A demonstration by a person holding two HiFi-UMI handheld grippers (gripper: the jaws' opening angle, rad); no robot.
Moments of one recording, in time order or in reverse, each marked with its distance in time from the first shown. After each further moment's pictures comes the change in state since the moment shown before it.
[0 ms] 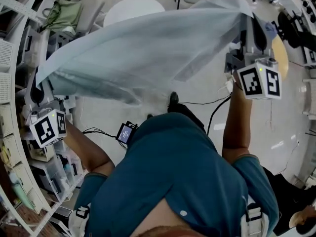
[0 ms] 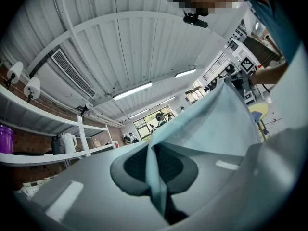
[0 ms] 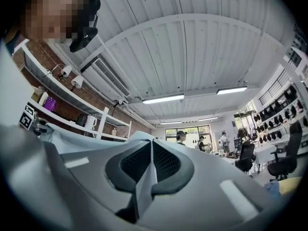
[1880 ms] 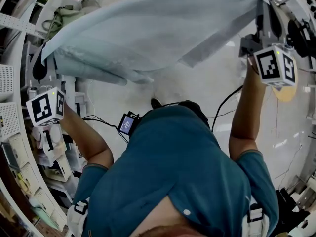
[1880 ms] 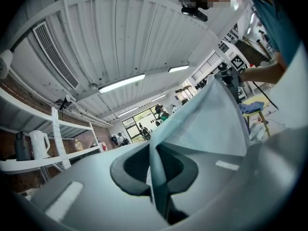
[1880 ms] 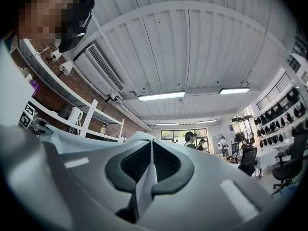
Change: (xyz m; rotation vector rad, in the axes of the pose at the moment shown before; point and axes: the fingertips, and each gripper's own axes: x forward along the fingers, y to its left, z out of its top) left arm 0.271 0.086 -0.071 0.029 -0.001 -0.153; right arm 0.259 -0.006 -0.043 -0.039 -0.019 -0.056
